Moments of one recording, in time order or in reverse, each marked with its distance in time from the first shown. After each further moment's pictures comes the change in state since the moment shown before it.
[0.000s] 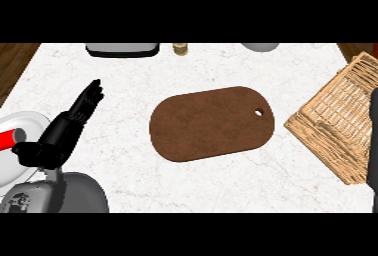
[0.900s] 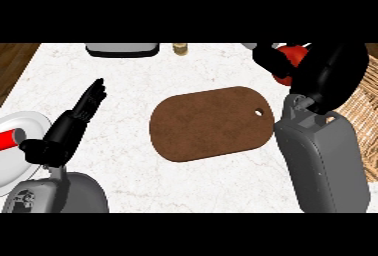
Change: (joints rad) left arm -0.013 -0.005 -0.014 0.018 -0.008 0.019 -0.003; right arm 0.022 0.253 0.391 -0.179 0.147 0.086 0.146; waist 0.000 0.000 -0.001
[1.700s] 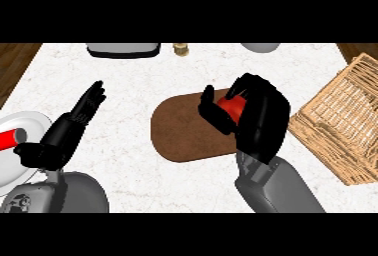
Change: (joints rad) left arm 0.022 0.009 -0.006 -0.025 0.019 -0.012 0.013; right arm 0.209 0.049 0.354 -0.041 -0.110 -0.176 -0.006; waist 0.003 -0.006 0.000
